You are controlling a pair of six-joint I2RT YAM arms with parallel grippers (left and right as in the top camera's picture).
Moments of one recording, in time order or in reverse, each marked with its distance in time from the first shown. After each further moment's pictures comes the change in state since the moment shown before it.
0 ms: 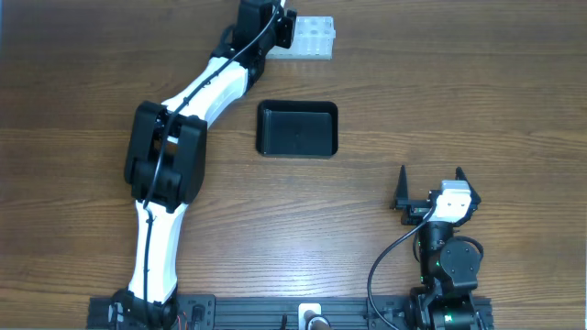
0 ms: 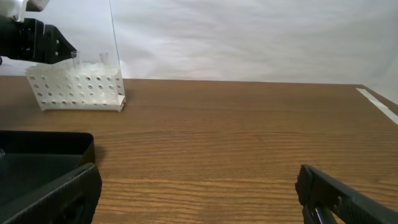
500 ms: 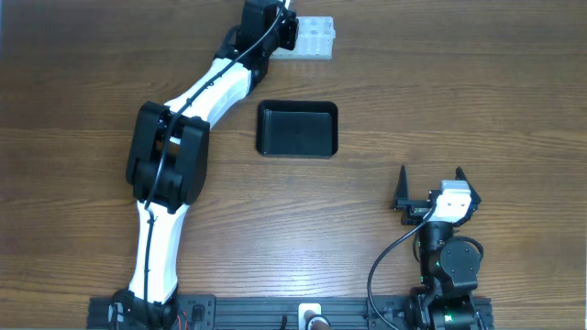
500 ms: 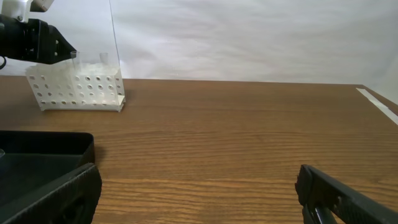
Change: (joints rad) left arm -0.011 0.000 0.000 -0.001 0.004 0.001; right arm 0.000 0.000 0.000 0.000 0.000 0.000
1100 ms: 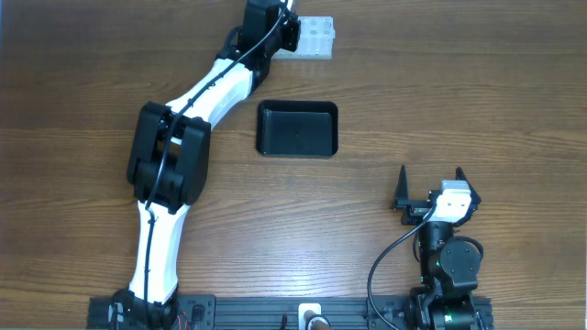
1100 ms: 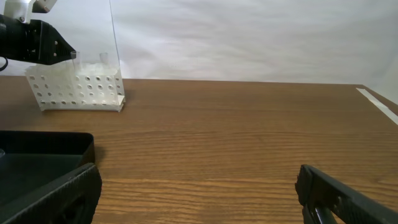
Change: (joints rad) left arm -0.006 0.000 0.000 -0.006 0.009 0.000; right arm 0.000 0.000 0.000 0.000 0.000 0.001
